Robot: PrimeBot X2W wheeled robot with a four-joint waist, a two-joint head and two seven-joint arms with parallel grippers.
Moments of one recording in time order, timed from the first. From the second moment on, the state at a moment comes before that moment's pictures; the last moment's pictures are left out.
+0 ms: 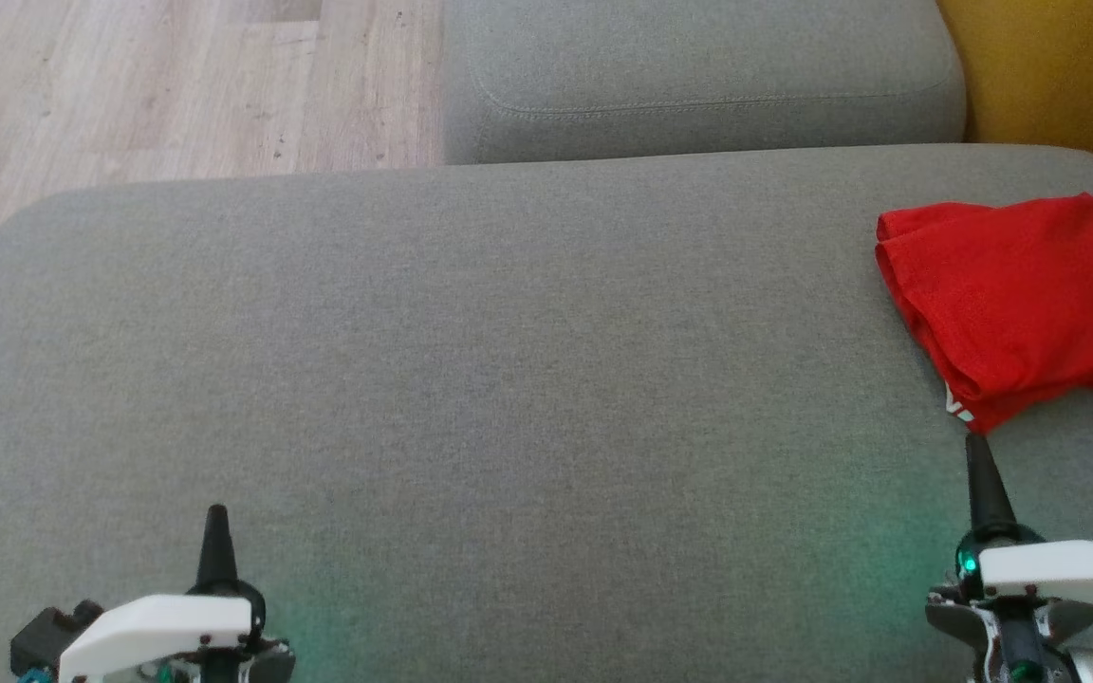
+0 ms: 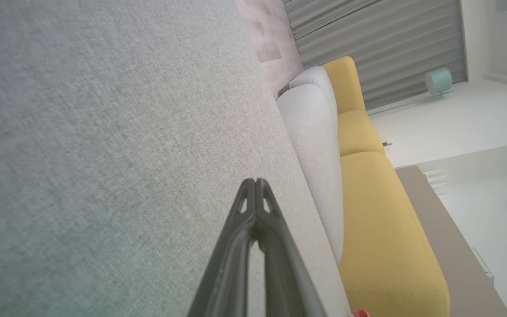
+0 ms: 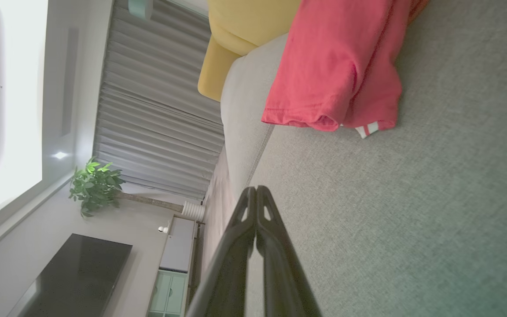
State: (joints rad) left arm 0.00 0.10 -0.09 0.29 -1.32 -0.03 0.00; right arm 0.01 -0.05 -0.06 0.26 1.21 0.12 0.02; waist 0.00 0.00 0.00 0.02
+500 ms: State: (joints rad) left arm -0.02 0.08 -0.02 0.29 -1.45 -0.07 0.05; right arm -0.02 -0.05 -0.08 0.27 1.39 0.12 0.05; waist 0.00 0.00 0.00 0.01
